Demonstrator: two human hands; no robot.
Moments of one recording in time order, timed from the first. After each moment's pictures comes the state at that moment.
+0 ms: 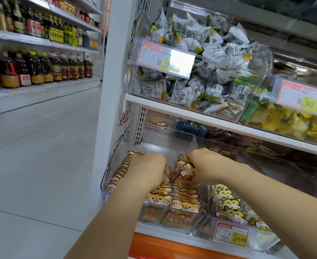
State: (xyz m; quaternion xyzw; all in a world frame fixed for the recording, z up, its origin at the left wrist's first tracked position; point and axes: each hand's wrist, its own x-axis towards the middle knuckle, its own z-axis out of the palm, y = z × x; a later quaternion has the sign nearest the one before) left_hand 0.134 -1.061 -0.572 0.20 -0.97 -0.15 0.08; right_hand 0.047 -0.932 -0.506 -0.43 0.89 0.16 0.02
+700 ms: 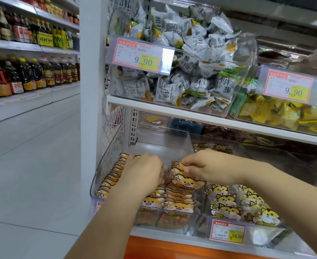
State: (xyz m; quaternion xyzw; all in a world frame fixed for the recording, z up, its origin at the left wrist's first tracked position) left_hand 0.137 -1.047 -0.566 0.20 -0.97 -0.10 0.09; right_hand 0.029 -0.897 -0.494 -0.57 0.82 0.01 0.11
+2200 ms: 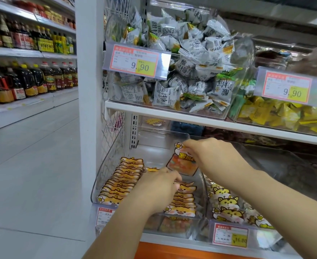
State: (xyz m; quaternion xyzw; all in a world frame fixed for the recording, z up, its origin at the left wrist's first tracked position) left_hand 0.137 -1.025 -0.575 0.10 -0.97 -0.21 0.02; right_hand 0.030 -0.901 -0.506 -0.49 0.84 0.03 -0.24
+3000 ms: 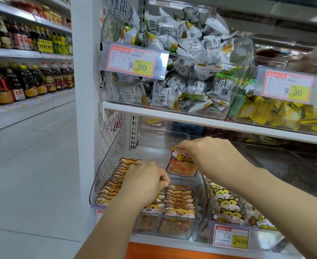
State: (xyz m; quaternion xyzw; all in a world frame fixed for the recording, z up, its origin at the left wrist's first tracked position) left_hand 0.137 -1.047 -0.578 0.17 -0.97 -0.16 0.11; right_hand 0.038 -0.903 -0.497 -0.52 0.82 0.06 -0.25
